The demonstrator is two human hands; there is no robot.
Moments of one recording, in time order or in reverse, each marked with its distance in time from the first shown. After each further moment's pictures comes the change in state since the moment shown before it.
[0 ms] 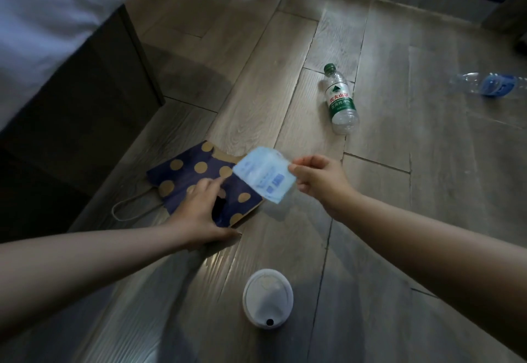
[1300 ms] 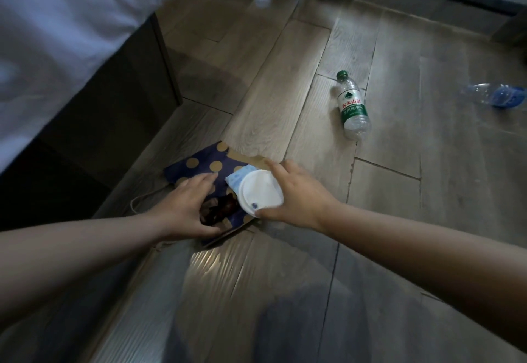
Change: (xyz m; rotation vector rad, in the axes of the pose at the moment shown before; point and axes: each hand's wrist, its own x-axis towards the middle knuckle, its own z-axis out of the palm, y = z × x) left_hand -0.013 -0.053 -0.025 0.159 -0.069 0.077; right_hand -0.005 0.019 0.039 -1.264 -0.261 -0.618
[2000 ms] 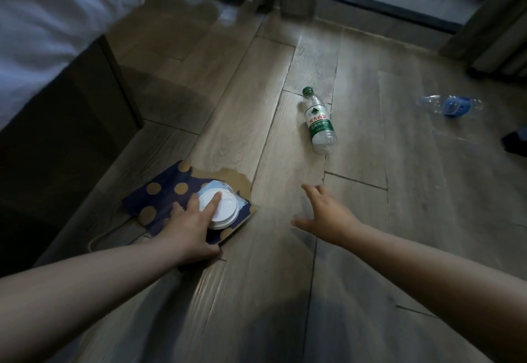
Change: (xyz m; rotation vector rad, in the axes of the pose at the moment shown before) left_hand 0.058 0.046 0.026 0.108 -0.124 -0.191; right_hand -0.032 0.088 -0.022 0.019 -0.103 0.427
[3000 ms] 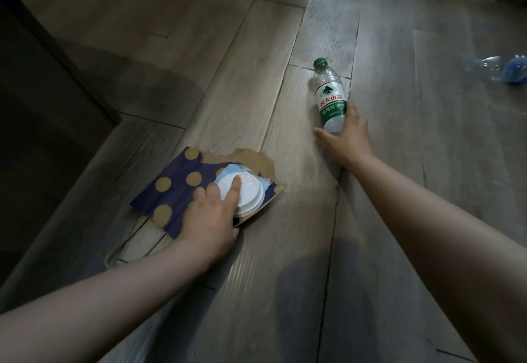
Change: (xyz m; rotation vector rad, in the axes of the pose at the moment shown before) left_hand 0.051 0.071 -0.011 0.184 0.210 -0.002; right_hand 0.163 0.061 -0.034 0.418 0.463 0.245
